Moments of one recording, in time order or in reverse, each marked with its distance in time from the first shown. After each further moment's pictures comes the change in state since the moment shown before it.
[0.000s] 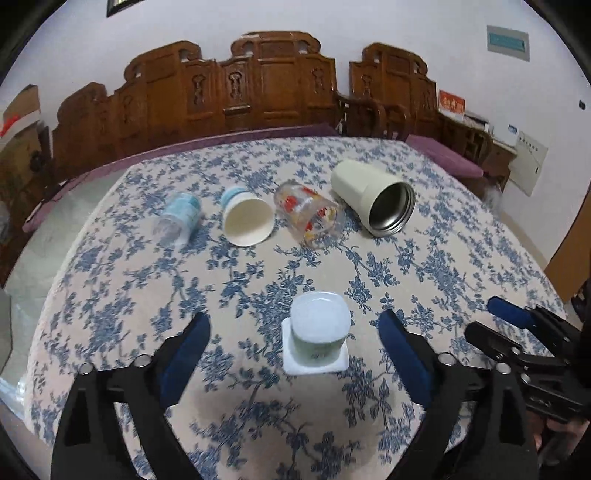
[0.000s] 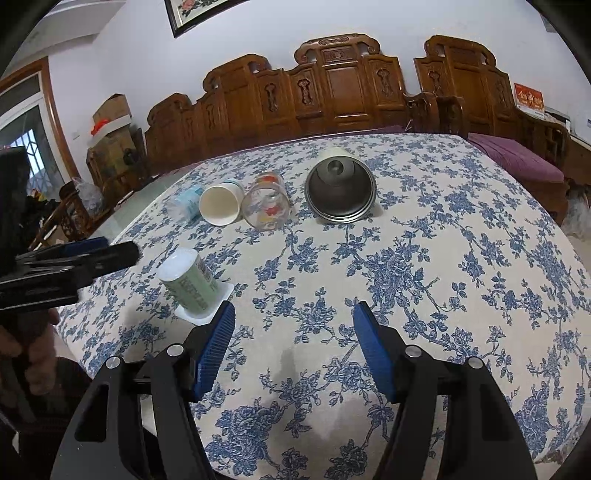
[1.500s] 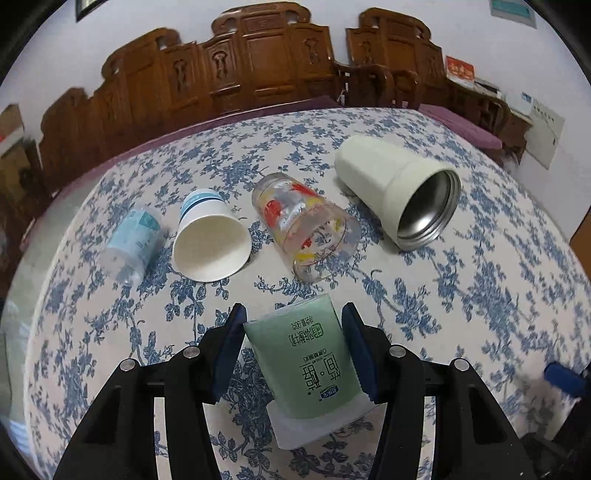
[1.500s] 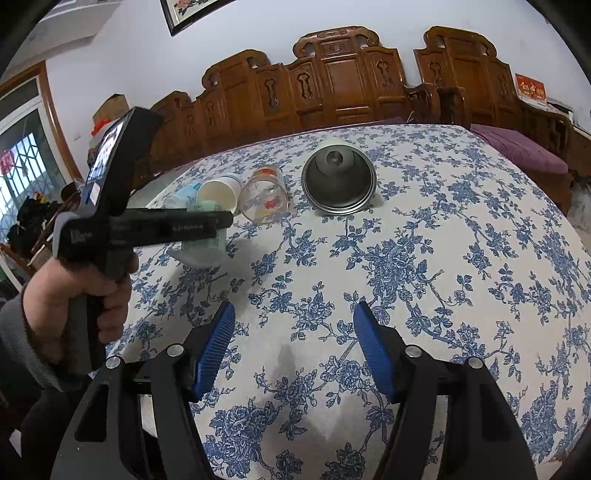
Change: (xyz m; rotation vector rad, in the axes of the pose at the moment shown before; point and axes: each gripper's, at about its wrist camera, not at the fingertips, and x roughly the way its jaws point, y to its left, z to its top) left arm 0.118 -0.028 0.048 0.092 0.107 0.061; right arm 0.011 -0.011 -0.003 0.025 0.022 0.024
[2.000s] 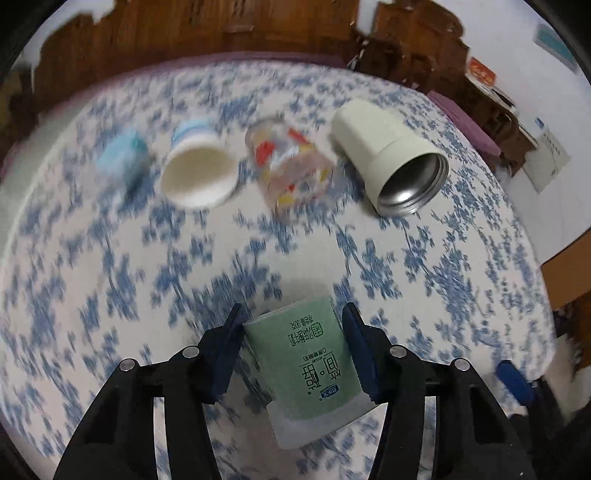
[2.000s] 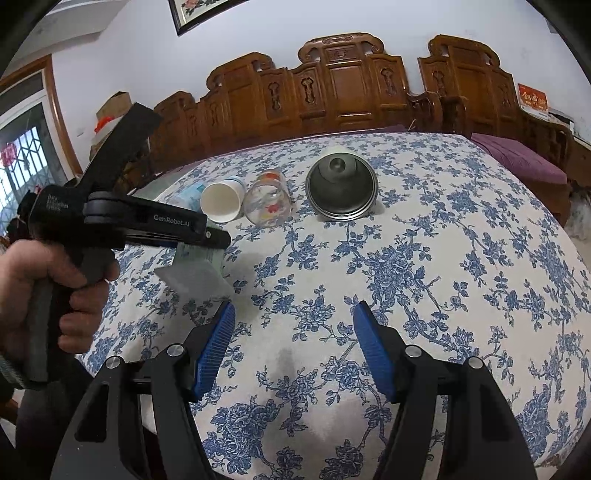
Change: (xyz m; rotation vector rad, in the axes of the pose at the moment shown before) left arm -0.009 0.004 -0.006 -0.178 0.188 -0.130; right arm -0.006 0.004 0.000 -0.029 -0.015 -0.010
